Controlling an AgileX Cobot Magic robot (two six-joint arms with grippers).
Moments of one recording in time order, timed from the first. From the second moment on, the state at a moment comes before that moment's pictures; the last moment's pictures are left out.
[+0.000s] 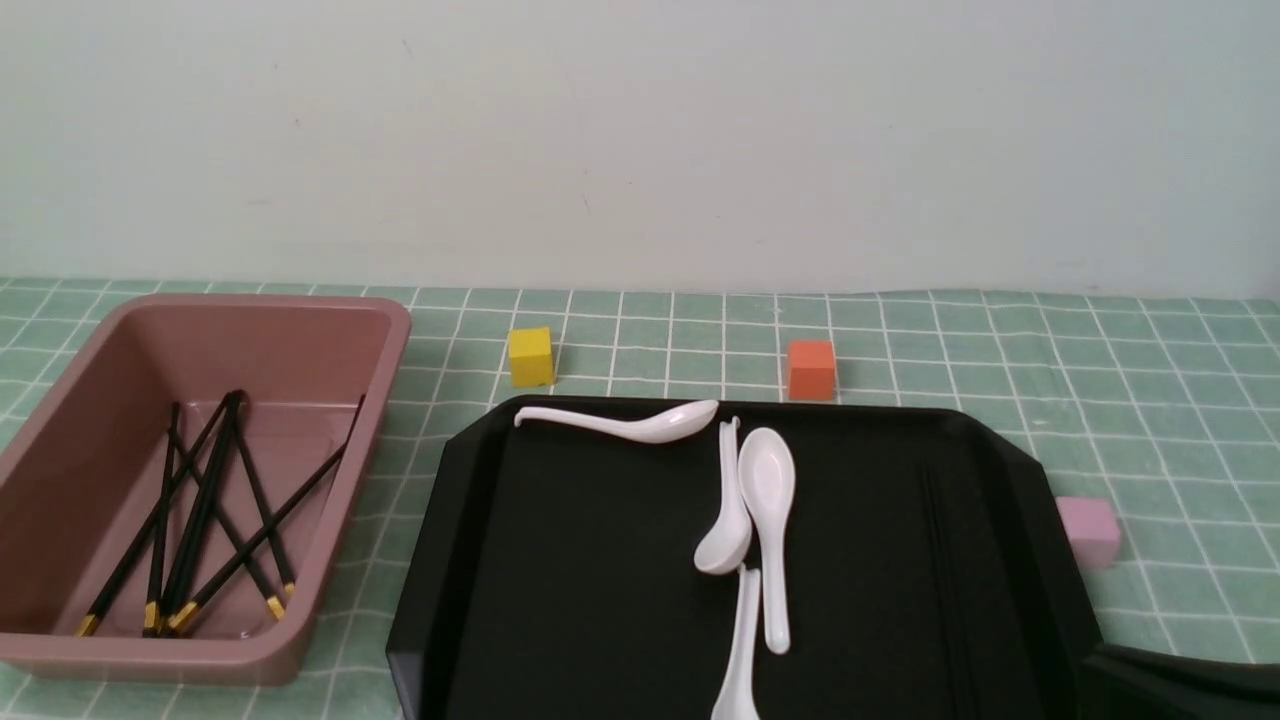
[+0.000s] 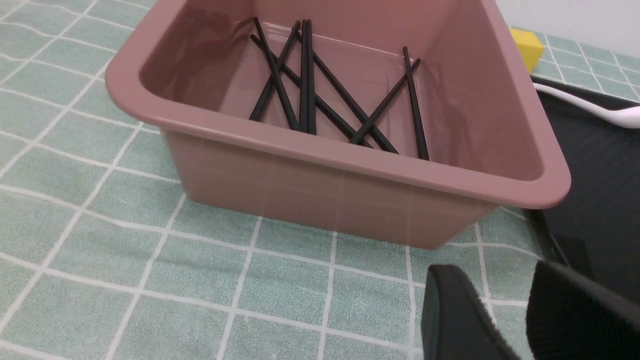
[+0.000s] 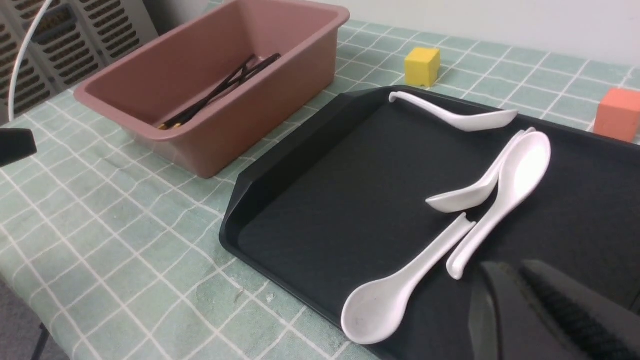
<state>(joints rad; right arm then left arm) 0.70 0.50 -0.31 0.10 0.18 0.14 -0.06 -0.01 0.03 0.04 0.38 -0.31</state>
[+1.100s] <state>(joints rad) 0.04 -0.01 0.02 -0.01 0.36 0.14 -0.06 -0.01 0.03 0.04 0.38 -0.31</state>
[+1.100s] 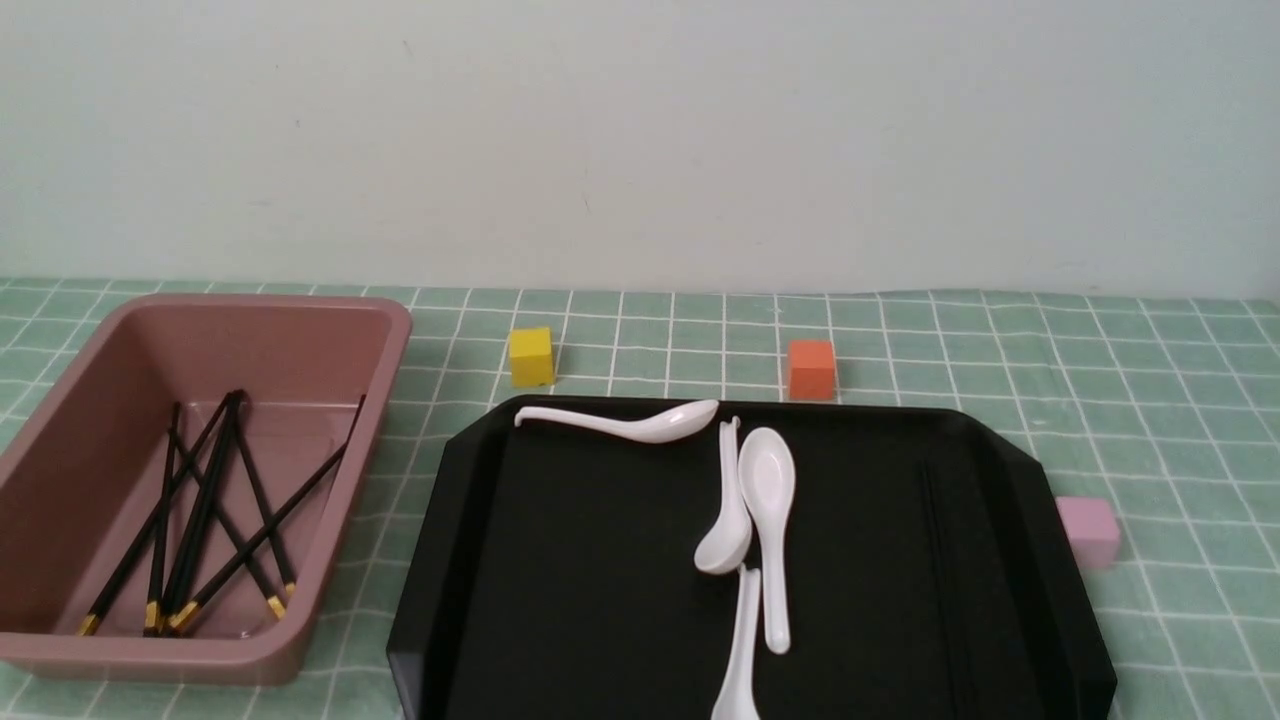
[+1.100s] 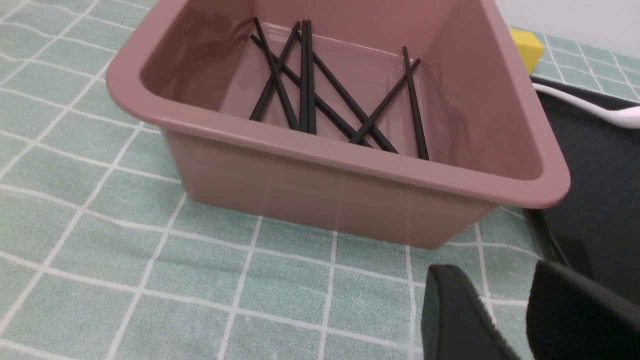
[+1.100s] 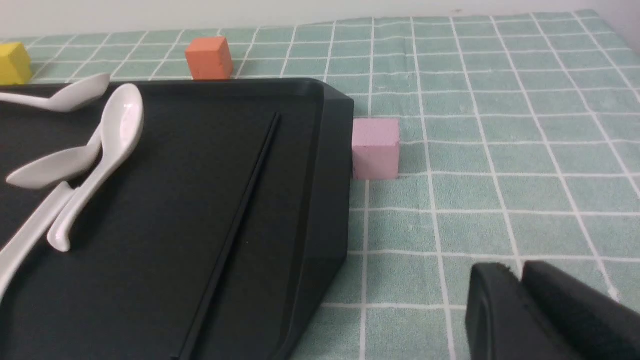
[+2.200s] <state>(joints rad) 0.04 -0.01 0.02 -0.02 0.37 0.14 -0.06 -0.01 0.03 0.04 0.38 -0.31</state>
